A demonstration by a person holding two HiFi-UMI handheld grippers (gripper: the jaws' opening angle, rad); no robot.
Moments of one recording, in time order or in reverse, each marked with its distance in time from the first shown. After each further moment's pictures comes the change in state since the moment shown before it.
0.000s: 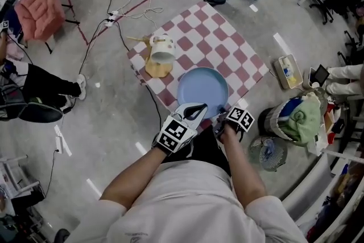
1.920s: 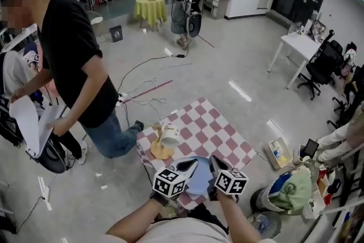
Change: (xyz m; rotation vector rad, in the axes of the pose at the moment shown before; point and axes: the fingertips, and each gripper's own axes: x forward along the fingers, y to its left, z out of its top) left arm -0.039 0.051 0.108 -0.149 -0.124 0.088; right arm -0.141 0.281 0.054 -0.735 -0.320 0.341
